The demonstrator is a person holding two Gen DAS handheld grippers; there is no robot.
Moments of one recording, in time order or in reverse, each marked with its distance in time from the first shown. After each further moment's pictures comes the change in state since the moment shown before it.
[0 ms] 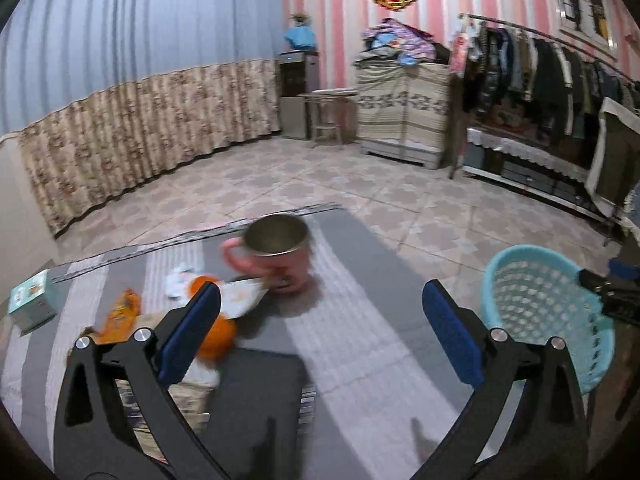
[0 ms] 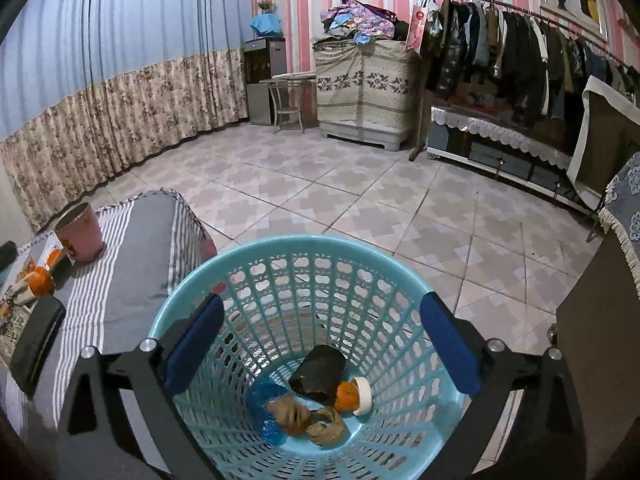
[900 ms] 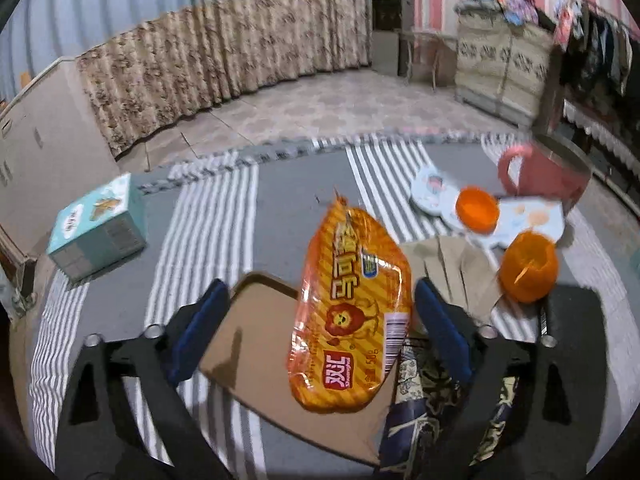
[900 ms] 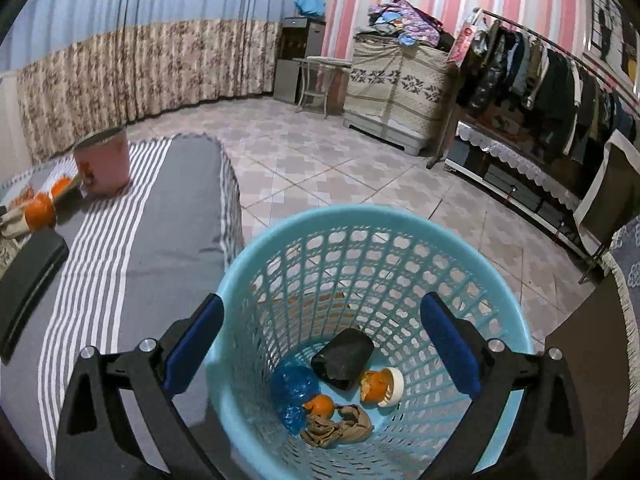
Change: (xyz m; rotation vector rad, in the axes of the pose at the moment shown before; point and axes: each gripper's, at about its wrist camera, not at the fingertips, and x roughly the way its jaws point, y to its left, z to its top) left arm 0.075 0.212 -0.058 -0.122 0.269 0.205; right arm 0.010 0.087 -0.022 -0.204 0.041 -0.026
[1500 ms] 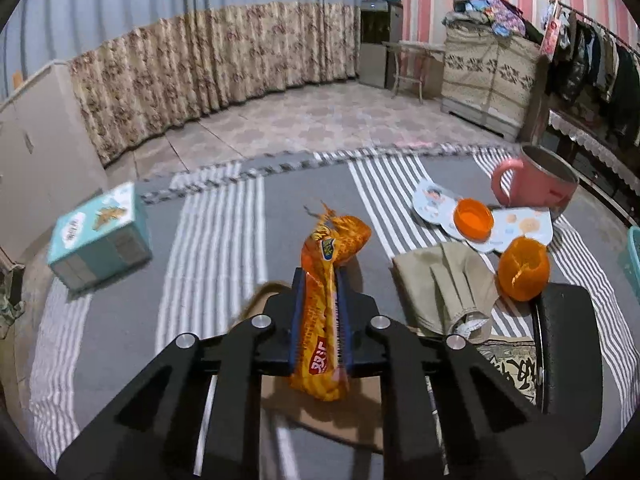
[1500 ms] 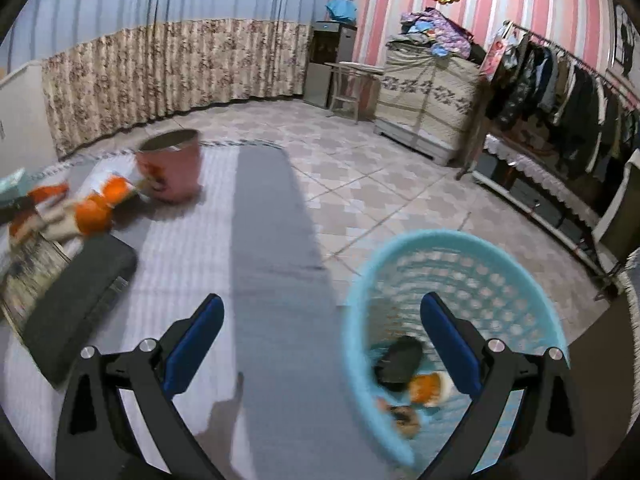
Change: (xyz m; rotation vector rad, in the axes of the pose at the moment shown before) left arm -0.022 0.022 -0.002 -0.015 -0.090 -0.050; right arm -0.031 0.080 0.021 -0.023 -0.011 0.106
